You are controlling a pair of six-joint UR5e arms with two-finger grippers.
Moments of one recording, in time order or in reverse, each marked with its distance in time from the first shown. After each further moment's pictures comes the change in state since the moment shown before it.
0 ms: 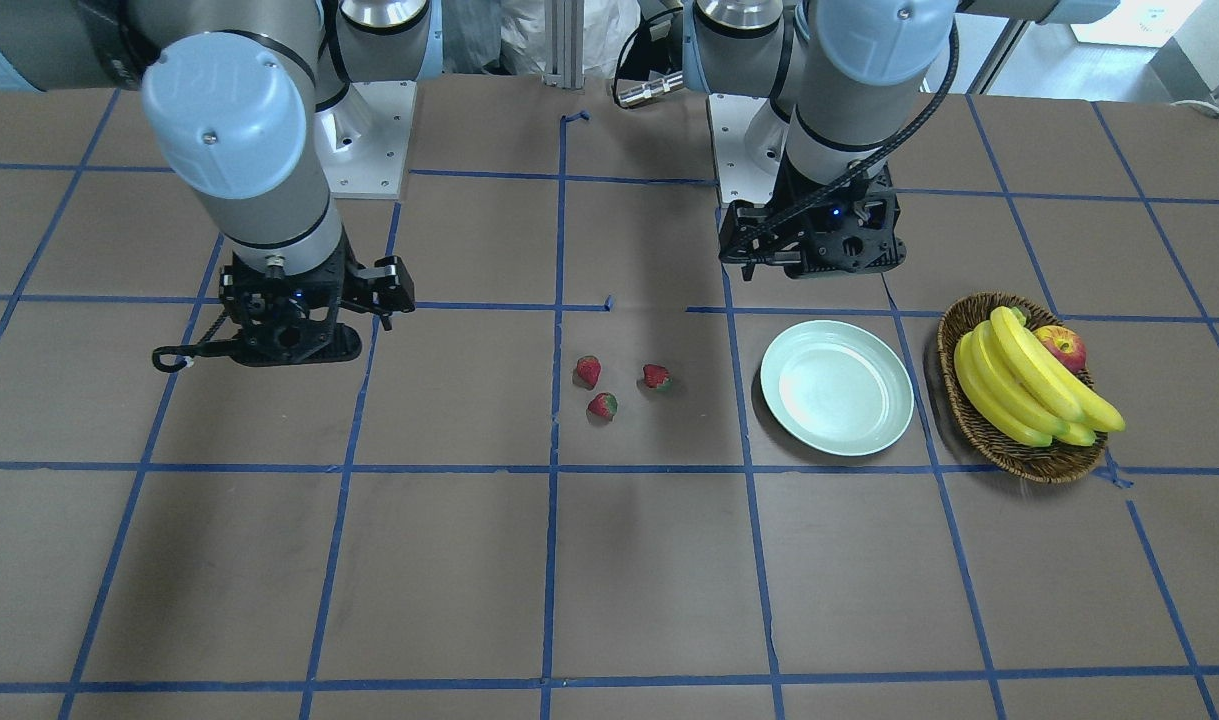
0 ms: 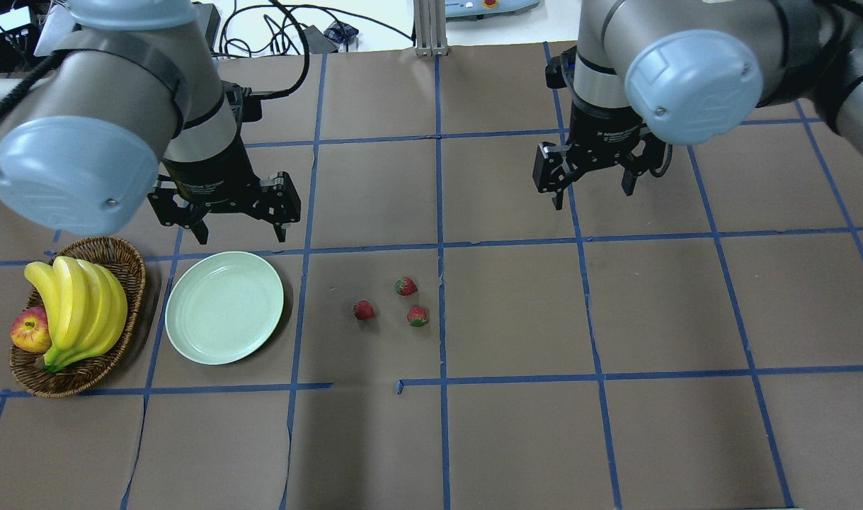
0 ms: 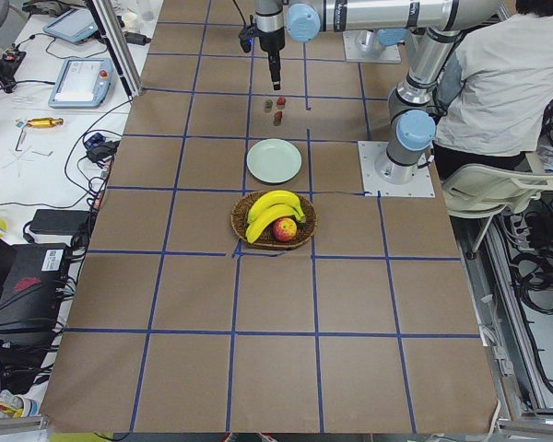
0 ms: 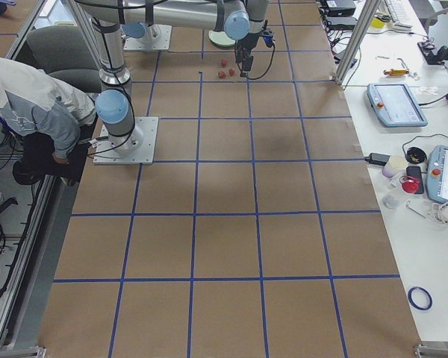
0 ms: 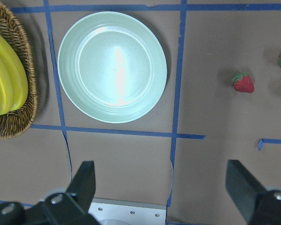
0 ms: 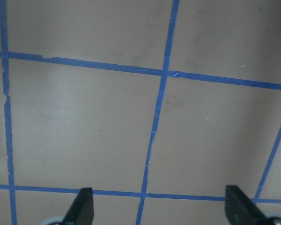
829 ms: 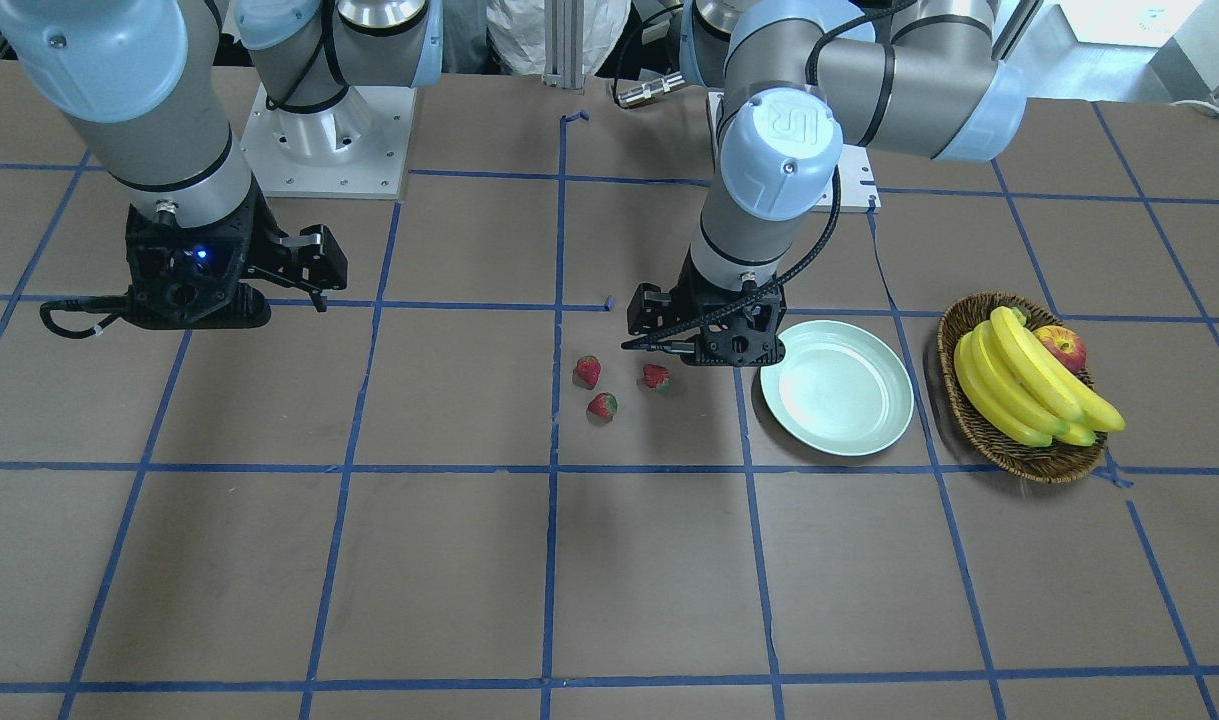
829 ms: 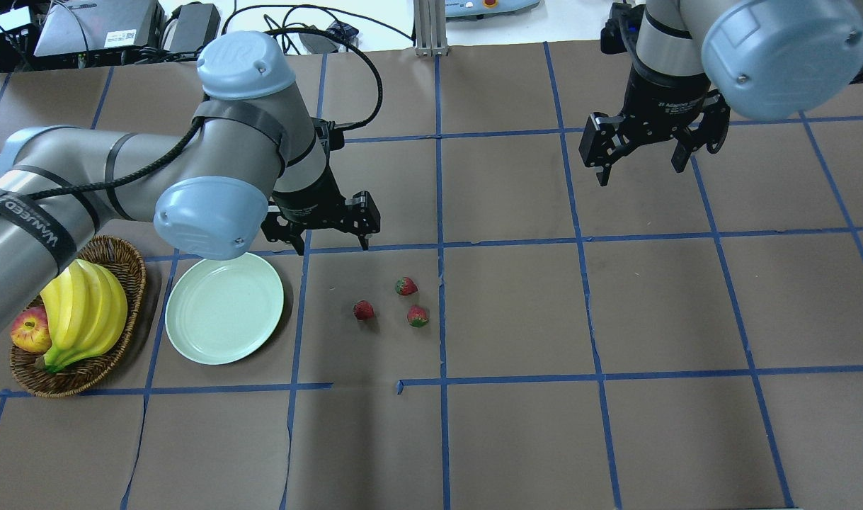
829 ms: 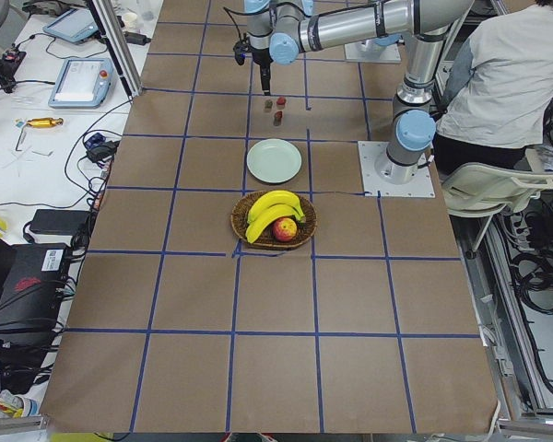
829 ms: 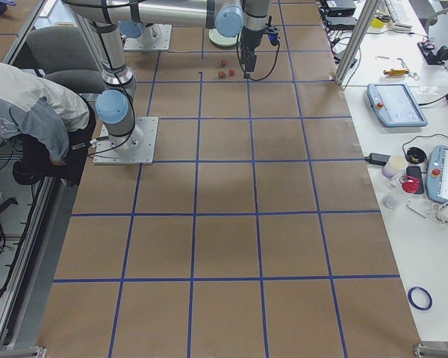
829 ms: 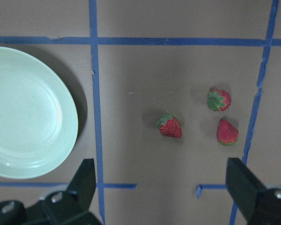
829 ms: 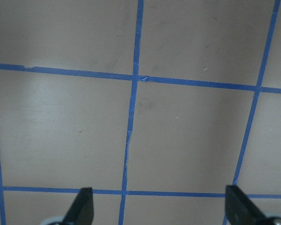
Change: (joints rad) left arm -0.060 -0.151 -0.100 0.267 -0.176 -0.028; right arm -0.063 -0.059 -0.013 0.020 -0.001 -0.046
